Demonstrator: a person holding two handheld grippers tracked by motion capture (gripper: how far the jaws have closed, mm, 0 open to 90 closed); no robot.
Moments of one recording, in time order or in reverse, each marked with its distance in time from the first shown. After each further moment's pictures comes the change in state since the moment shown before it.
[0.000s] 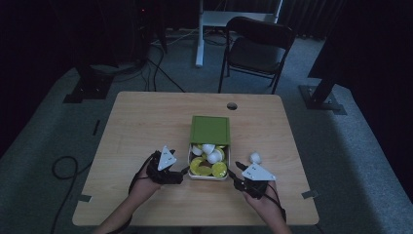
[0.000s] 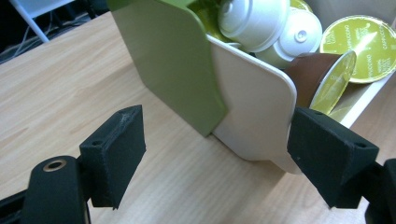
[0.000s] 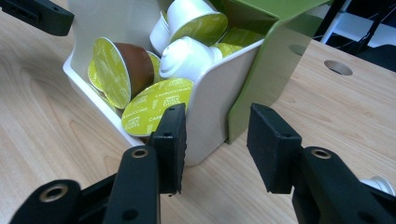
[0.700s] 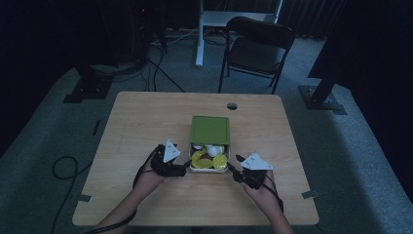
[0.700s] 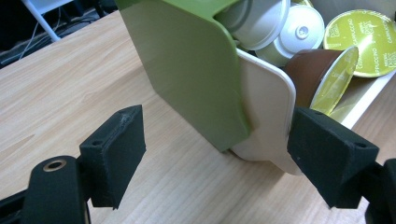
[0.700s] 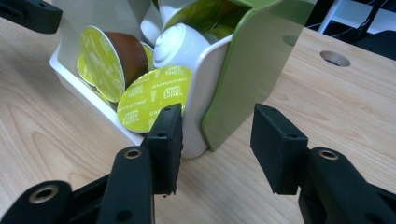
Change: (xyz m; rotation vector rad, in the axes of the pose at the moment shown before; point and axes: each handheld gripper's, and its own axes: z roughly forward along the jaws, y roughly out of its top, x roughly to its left) left arm 0.008 0.010 0.019 0.021 0.031 -0.009; right arm -0.017 0.003 0.023 0.034 -0.011 0.034
